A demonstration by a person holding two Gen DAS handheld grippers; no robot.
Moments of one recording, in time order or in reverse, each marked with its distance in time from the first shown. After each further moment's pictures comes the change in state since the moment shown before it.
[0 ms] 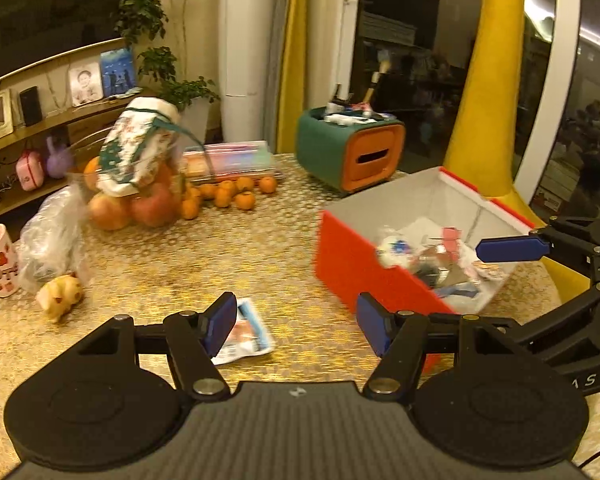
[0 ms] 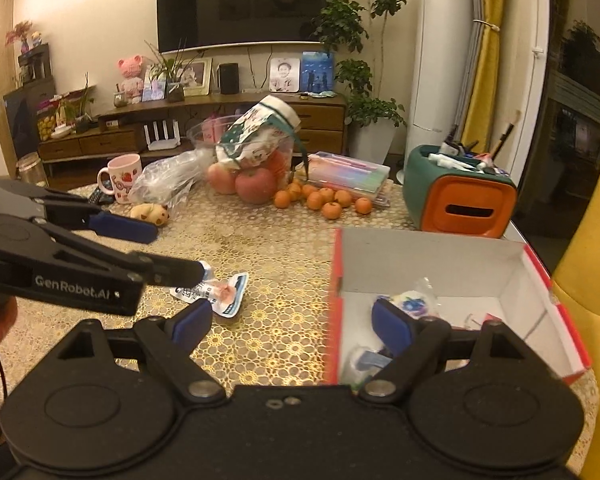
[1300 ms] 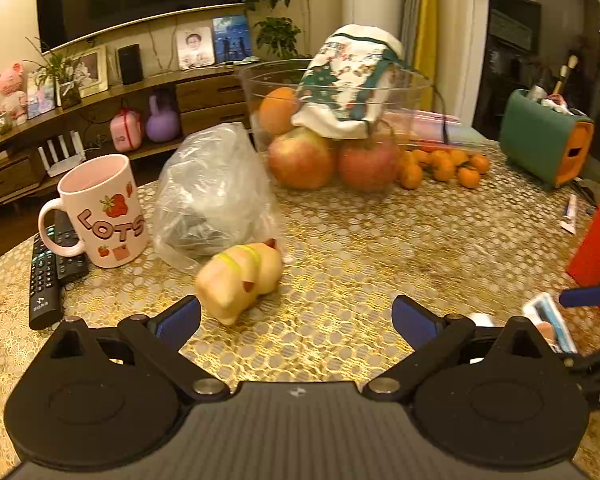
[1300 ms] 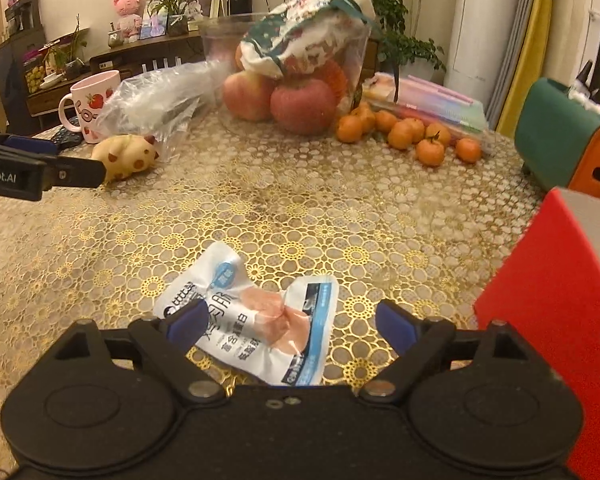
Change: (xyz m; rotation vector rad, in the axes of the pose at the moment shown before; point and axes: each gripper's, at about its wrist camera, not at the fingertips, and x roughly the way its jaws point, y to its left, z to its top) left arm 0.095 0.223 -0.041 -0.124 0.017 0.256; right arm 0.214 0.067 -0.005 -0.012 0.171 0.031
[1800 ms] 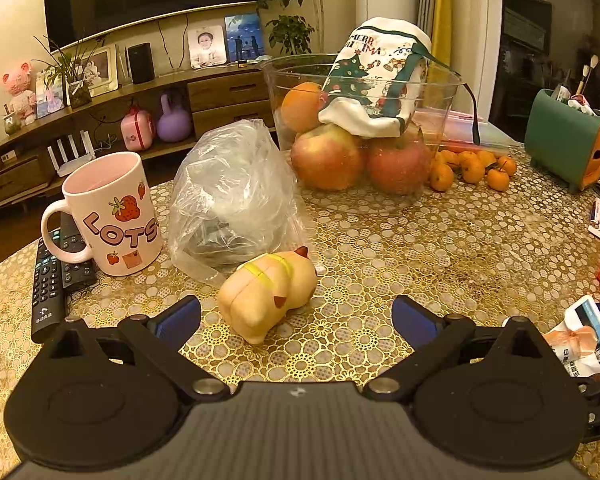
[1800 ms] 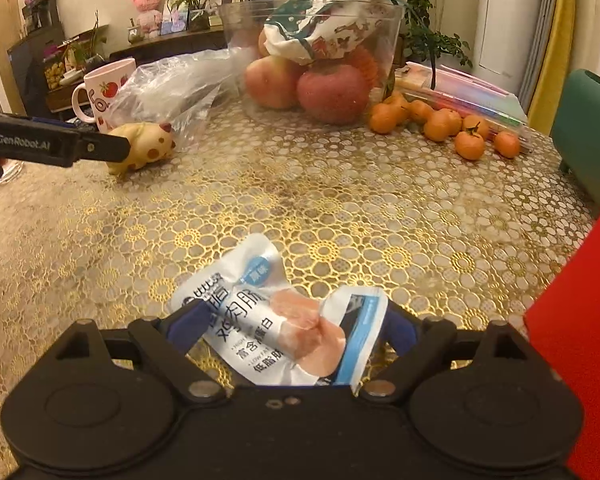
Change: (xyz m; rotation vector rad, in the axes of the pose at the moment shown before) left arm 0.025 0.016 0.003 -0.001 0.001 0.030; right arm 0.023 0.004 0.000 -0.021 -0.003 0.066
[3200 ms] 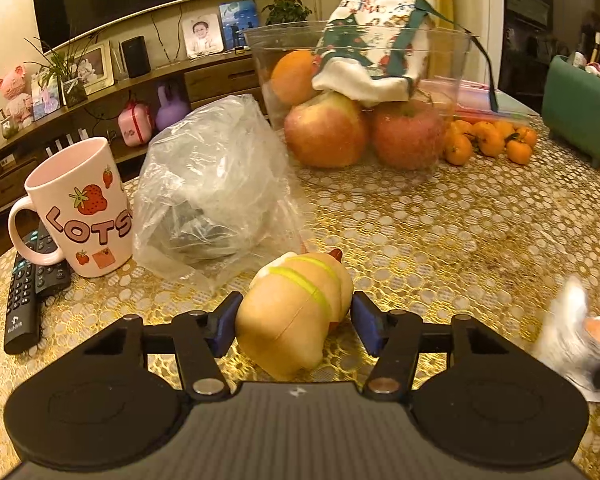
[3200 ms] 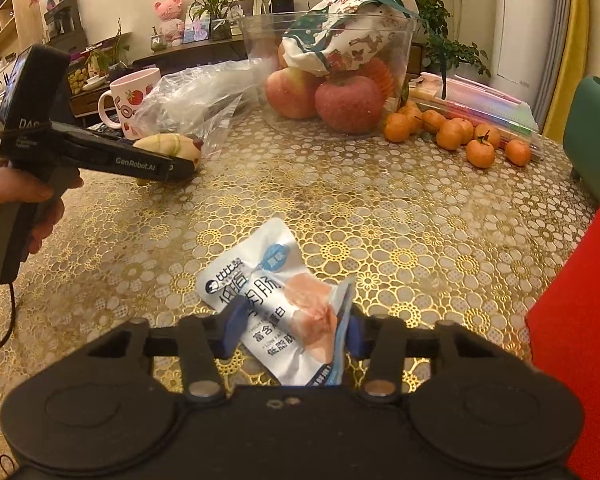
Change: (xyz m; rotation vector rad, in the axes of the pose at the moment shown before) left arm 0.043 -0.015 -0.005 0.041 0.038 0.030; right arm -0.019 -0.007 -0.008 -0.019 -0.021 0.080
